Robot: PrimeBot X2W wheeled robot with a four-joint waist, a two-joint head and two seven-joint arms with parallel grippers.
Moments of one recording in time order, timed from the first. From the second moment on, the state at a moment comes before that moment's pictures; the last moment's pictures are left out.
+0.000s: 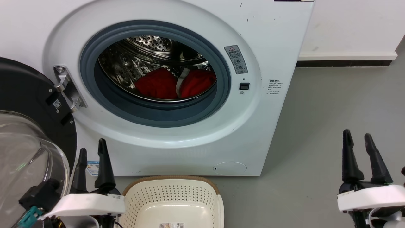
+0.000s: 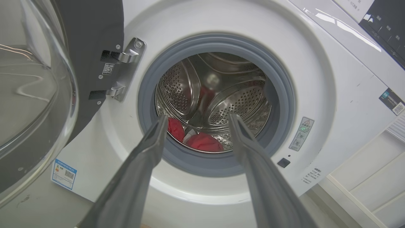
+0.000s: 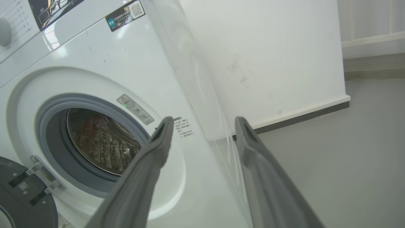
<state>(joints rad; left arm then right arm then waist) 0.02 0.05 0.06 -0.07 -0.63 0.01 -0.13 -0.01 -0.05 -0.11 -0.02 0.45 0.13 -0.13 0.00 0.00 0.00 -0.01</state>
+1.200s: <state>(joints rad) 0.06 0.09 -0.11 0.02 -0.17 0.07 -0.22 0.04 -0.05 -0.06 0.09 0.10 0.13 -0.21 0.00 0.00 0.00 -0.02</state>
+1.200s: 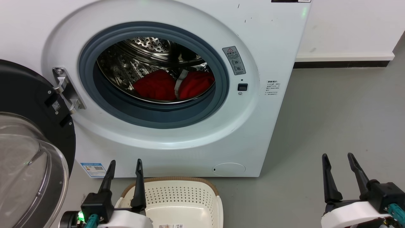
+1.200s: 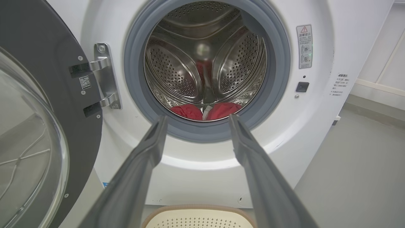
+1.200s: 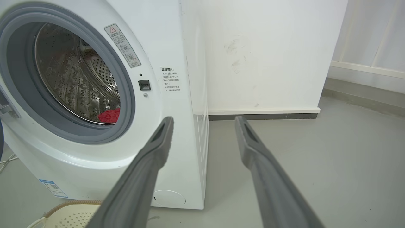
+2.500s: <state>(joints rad) 0.08 0.06 -0.06 0.06 -0.05 0.03 -0.26 0.04 -0.05 -0.07 0.14 0.06 0.13 -0.26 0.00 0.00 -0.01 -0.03</state>
